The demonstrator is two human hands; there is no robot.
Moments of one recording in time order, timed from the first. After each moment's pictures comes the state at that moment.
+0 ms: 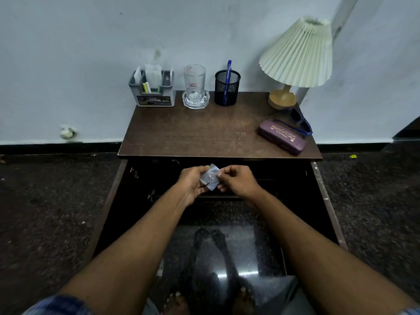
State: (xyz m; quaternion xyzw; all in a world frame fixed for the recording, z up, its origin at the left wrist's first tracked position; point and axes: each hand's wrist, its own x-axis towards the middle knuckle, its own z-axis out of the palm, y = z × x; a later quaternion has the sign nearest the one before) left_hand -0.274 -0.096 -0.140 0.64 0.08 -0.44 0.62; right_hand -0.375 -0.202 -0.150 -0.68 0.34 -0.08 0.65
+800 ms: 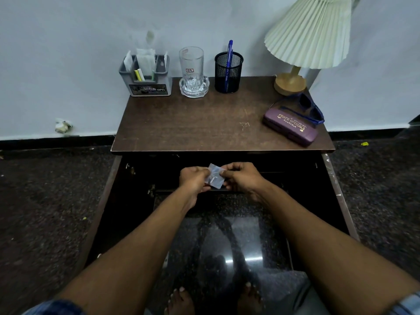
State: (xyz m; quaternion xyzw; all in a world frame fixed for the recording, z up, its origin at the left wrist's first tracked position) left_hand -0.271 -0.104 -0.184 0.73 0.06 -0.37 0.57; right_hand -0.365 -0.224 -0.182 -0.59 0.40 -0.01 0.70
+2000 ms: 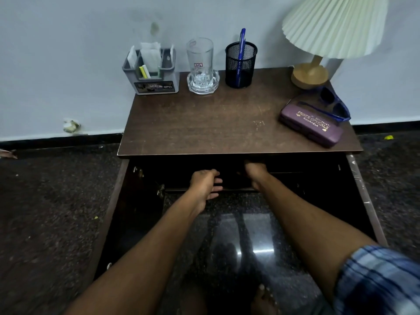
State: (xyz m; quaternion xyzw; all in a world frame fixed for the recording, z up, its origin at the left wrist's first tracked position) left_hand -0.256 -0.107 -0.192 0.72 0.08 -0.45 0.52; right_hand -0.310 -0.253 -0.248 -0.51 0.53 -0.13 0.66
